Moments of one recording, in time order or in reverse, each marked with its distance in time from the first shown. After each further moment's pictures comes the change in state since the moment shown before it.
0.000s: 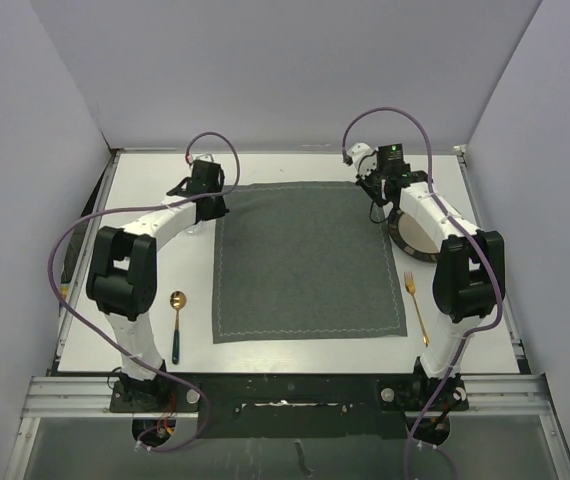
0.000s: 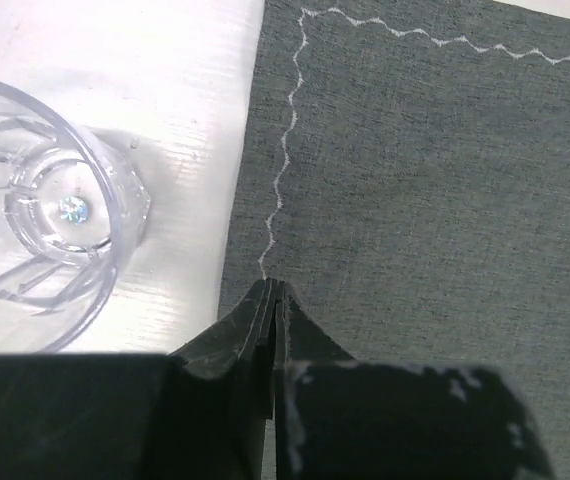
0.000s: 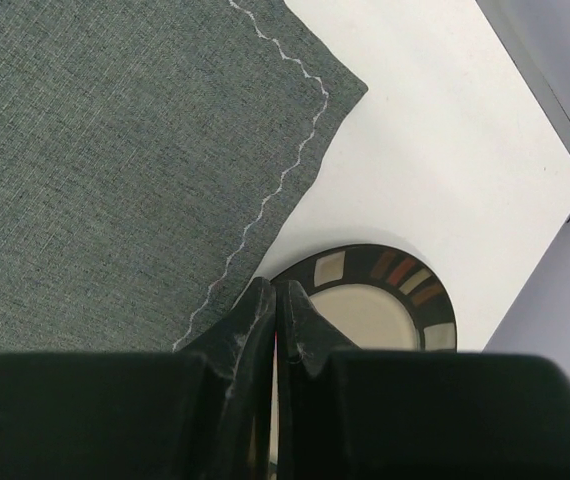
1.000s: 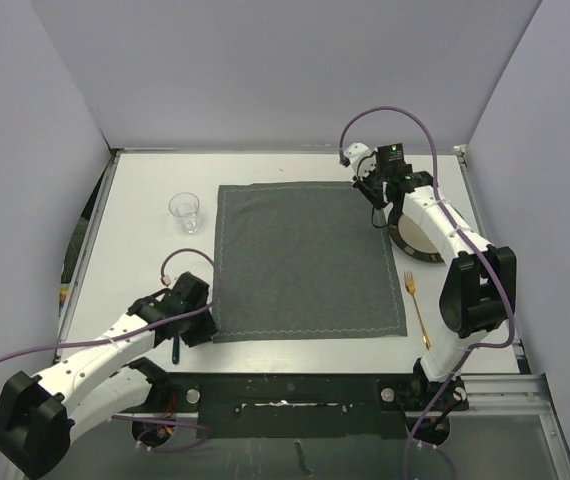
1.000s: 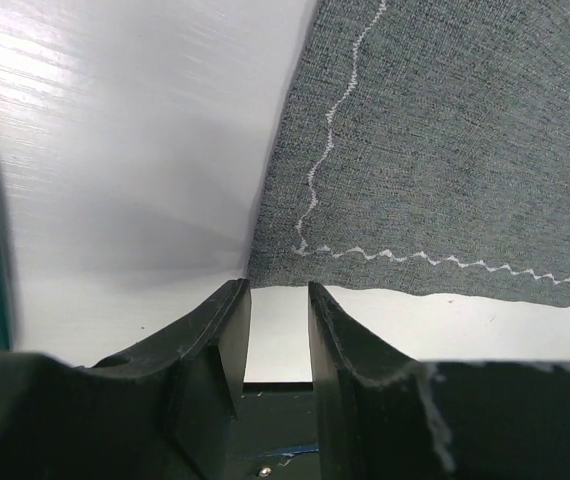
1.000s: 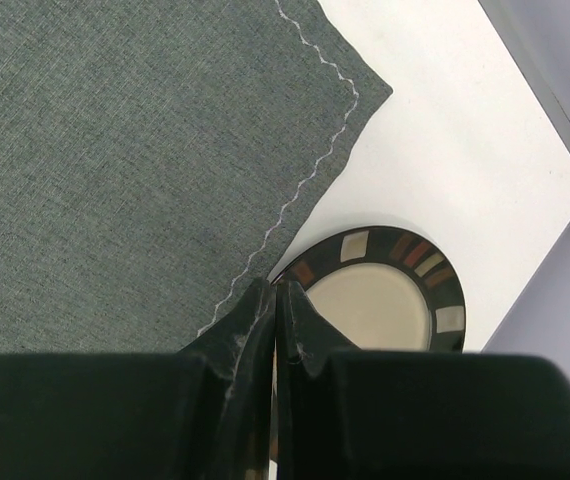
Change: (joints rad) left arm -0.292 -0.978 -0.917 -0.405 0.161 -0.557; right arm 0.040 -0.118 -0.024 -0.095 -0.031 0.027
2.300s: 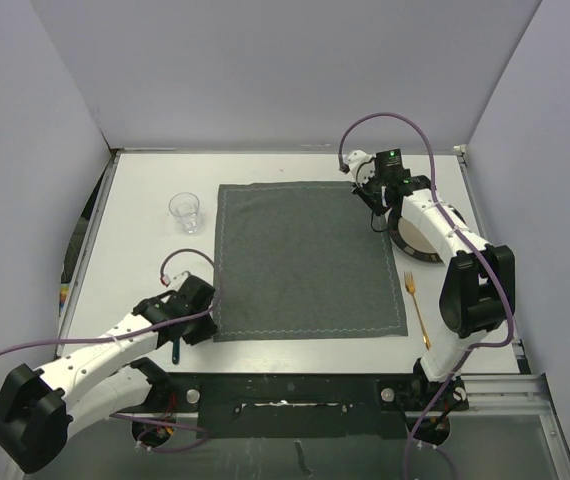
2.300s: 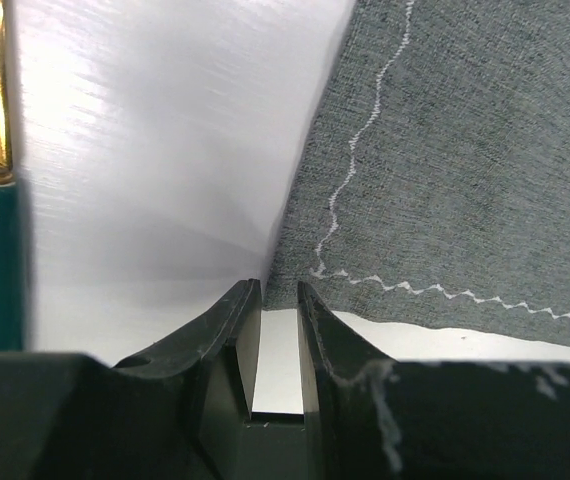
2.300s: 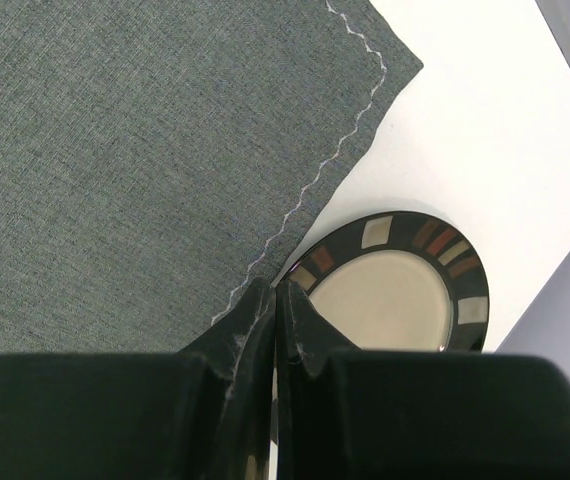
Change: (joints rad) left arm -0.061 0.023 -0.007 0.029 -0.122 -0.055; right arm 0.001 0.000 -0.044 -0.003 0.003 0.002
